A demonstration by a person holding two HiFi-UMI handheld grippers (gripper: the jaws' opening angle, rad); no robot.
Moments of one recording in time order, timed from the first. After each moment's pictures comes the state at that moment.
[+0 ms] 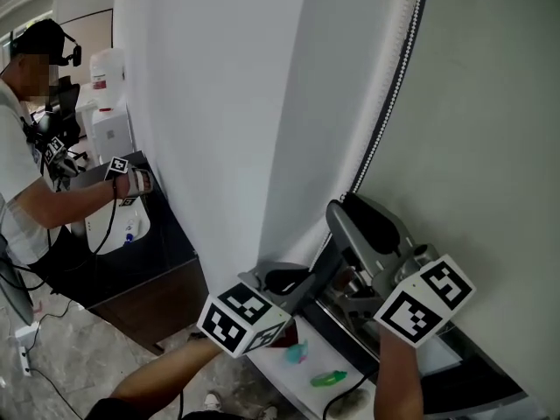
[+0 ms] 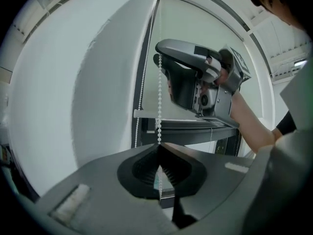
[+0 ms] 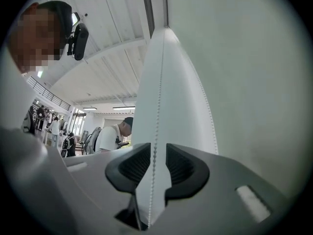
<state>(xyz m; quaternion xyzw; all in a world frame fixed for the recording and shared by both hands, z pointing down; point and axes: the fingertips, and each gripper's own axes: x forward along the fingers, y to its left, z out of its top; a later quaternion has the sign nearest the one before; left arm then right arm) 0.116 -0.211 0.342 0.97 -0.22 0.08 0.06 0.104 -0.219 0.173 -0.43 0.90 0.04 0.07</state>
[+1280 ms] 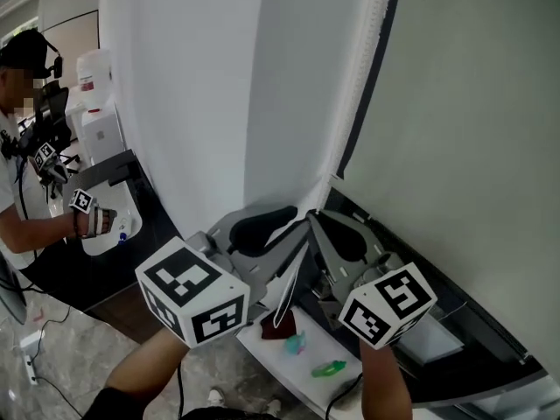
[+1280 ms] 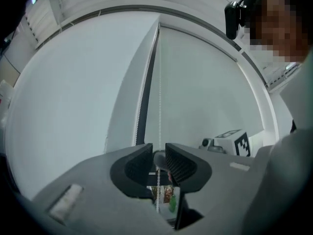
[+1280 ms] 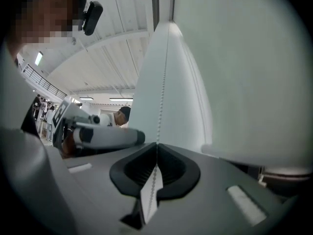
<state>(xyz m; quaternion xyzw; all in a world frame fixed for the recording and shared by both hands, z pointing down) 0.087 -0.215 0.213 0.97 -0.24 -0.07 0.03 0.108 -0.226 0.229 -0.46 0.89 0.05 0.03</state>
